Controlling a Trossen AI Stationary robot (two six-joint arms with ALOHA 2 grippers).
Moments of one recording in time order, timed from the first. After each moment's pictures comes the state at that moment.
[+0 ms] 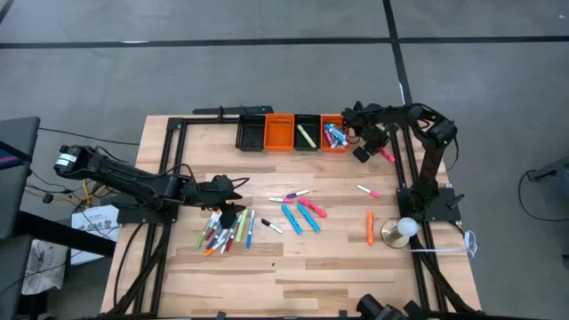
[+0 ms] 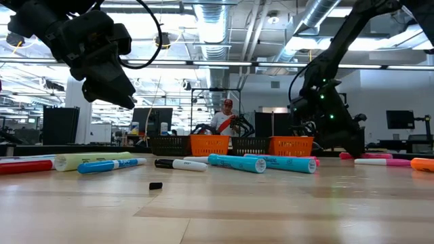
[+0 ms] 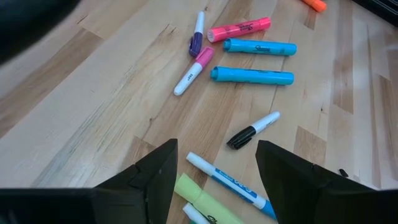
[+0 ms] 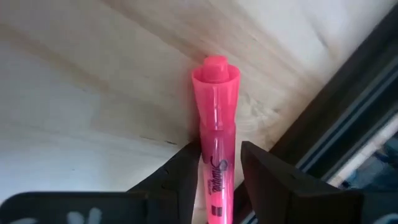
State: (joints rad) left arm -0.21 1.04 0.45 -0.10 -0.26 -0.56; right arm -0.87 1.89 1.04 -1.01 0.33 0.09
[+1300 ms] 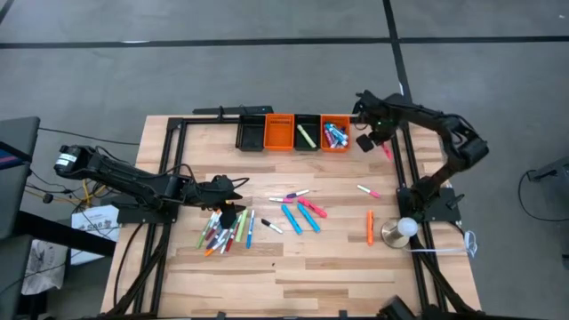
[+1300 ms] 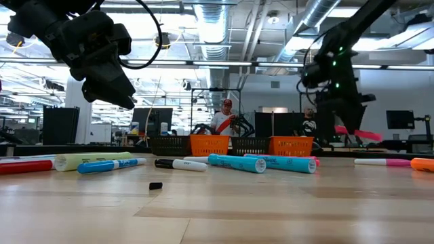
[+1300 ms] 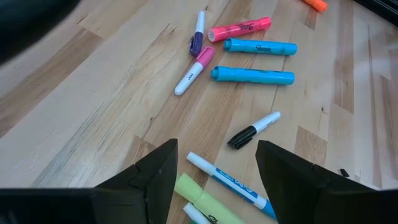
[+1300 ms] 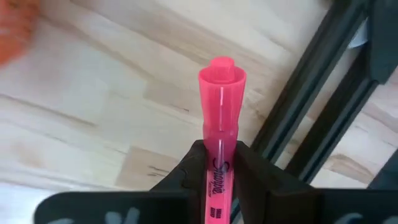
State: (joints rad) left arm -0.21 1.04 0.45 -0.10 -0.26 -0.56; right arm -0.95 1.55 1.05 -1.08 0.18 0.11
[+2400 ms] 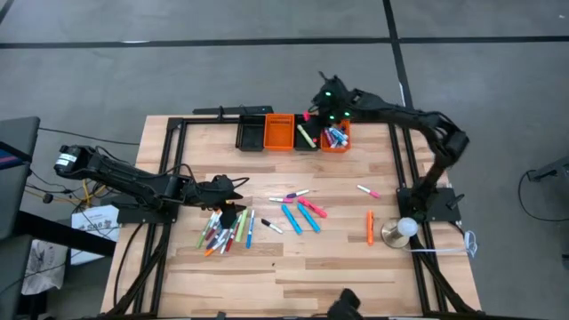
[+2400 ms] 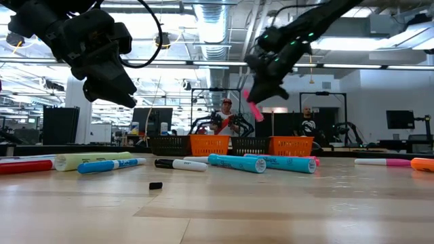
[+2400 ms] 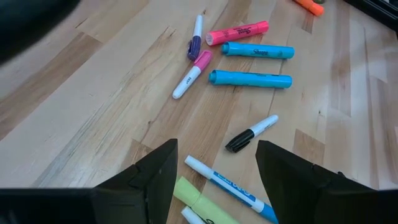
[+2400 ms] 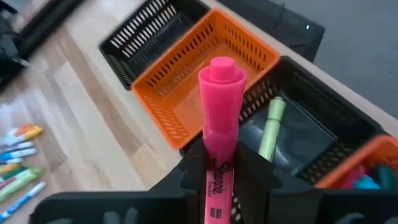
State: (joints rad) left arm -0.21 1.04 0.45 -0.09 -0.26 -0.56; right arm -0.67 1.74 1.34 -0.49 -0.26 0.17
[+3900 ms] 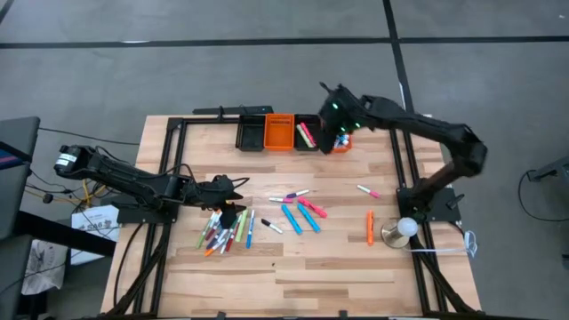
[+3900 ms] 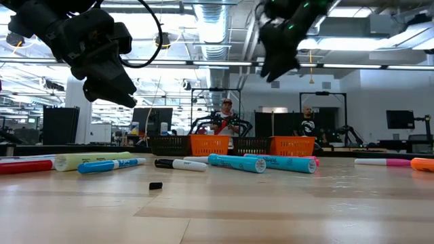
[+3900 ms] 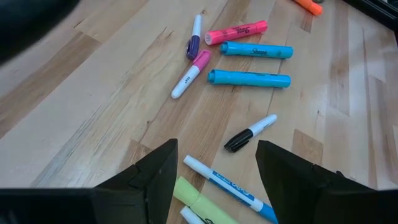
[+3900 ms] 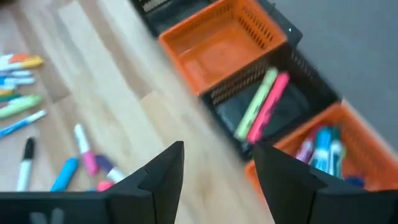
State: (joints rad) left arm -0.21 1.04 0.45 -0.09 -0.26 -0.56; right arm -0.48 1.49 1.35 -0.81 -0.04 0.08
